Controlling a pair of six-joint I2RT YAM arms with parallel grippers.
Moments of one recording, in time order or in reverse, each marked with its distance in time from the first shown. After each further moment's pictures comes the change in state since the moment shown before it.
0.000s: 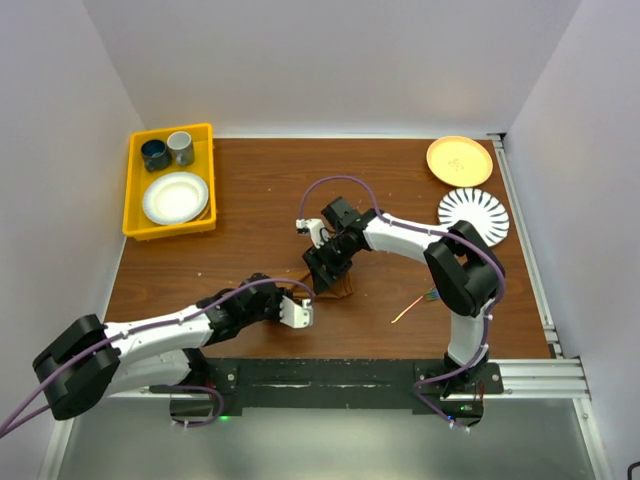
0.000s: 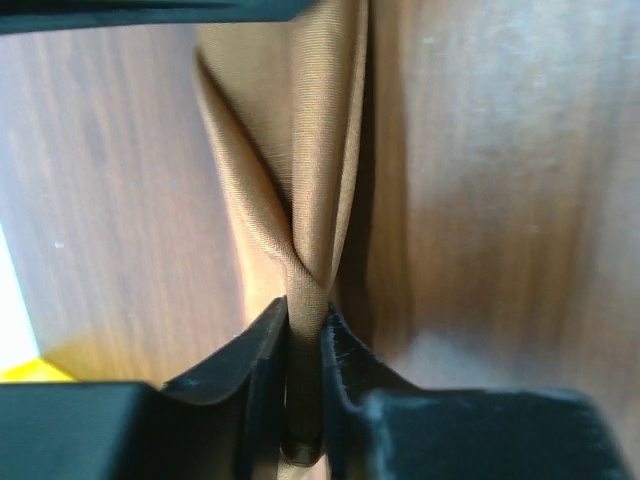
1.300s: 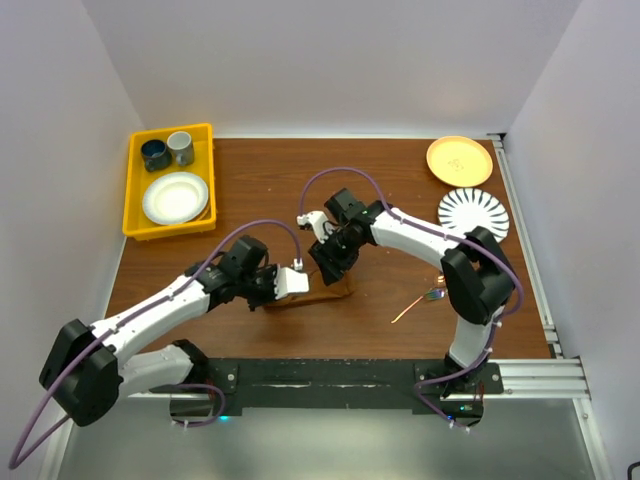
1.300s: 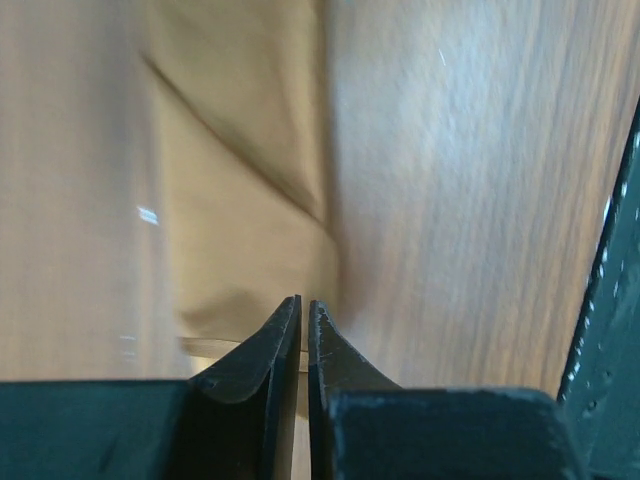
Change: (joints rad) left arm 0.241 0.032 0.337 -0.534 0.483 -0.217; right arm -0.005 -0.092 0.056 -0.134 0.111 -0.124
